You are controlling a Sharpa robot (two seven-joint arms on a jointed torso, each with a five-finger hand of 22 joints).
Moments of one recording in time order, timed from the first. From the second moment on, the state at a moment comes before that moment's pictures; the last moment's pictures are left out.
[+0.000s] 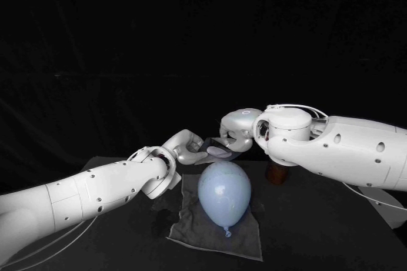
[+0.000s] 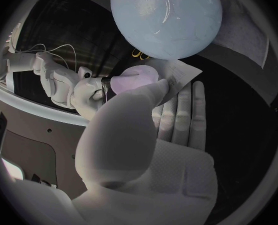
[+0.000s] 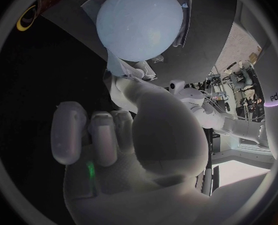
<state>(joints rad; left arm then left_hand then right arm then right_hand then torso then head) 1.19 -0.62 -0.04 1.32 -0.93 -0.47 0.02 1.54 -0.12 0.56 0.07 0.05 1.02 0.17 0.35 0.30 1.25 0.11 0.06 0.06 1.11 0.08 0.21 0.34 0.16 0.77 0.21 0.59 0.32 1.52 -0.61 -0.18 1.49 -1.59 0.00 -0.26 1.33 -0.11 0.55 -0.02 0.05 1.12 0.08 0.28 0.40 1.47 0.00 1.54 1.31 1.46 -0.06 1.56 1.31 0.07 1.46 0.05 1.34 1.31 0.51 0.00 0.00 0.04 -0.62</state>
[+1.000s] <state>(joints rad) 1.19 -0.70 -0.04 1.32 -0.70 -0.50 0.15 1.53 -0.16 0.02 0.30 0.05 0.73 0.19 0.24 0.27 0.91 0.23 0.14 0.07 0.80 0.19 0.22 0.38 0.15 0.69 0.29 0.28 0.09 1.52 -0.60 -0.17 1.46 -1.64 -0.21 -0.44 1.32 -0.11 0.60 -0.05 0.05 1.11 0.07 0.33 0.46 1.47 0.00 1.56 1.31 1.47 -0.06 1.57 1.31 0.05 1.47 0.05 1.37 1.31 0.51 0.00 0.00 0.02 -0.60</state>
